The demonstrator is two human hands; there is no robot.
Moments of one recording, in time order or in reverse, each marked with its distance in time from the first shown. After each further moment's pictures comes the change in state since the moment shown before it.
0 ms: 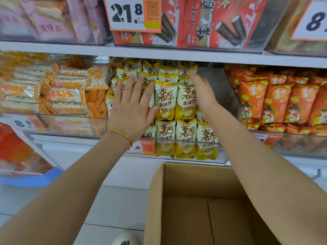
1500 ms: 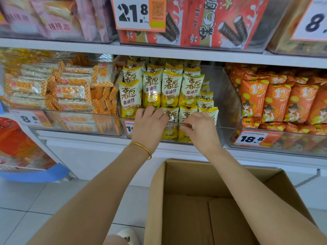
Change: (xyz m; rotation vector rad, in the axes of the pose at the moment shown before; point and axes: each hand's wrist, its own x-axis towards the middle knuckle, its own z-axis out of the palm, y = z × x) left_hand -0.024 0.041 0.028 -0.061 0.128 0.106; right_hand -0.070 0.071 -0.012 -0.916 0.017 -0.682
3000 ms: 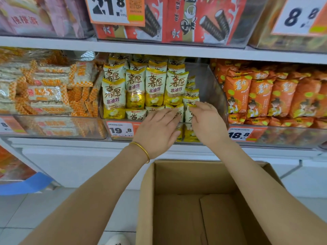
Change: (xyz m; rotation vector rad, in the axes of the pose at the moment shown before) left_hand 0.012 0.034 0.003 -0.237 -0.106 0.208; right_hand 0.004 0.020 -0.043 -0.224 -0.236 0.225
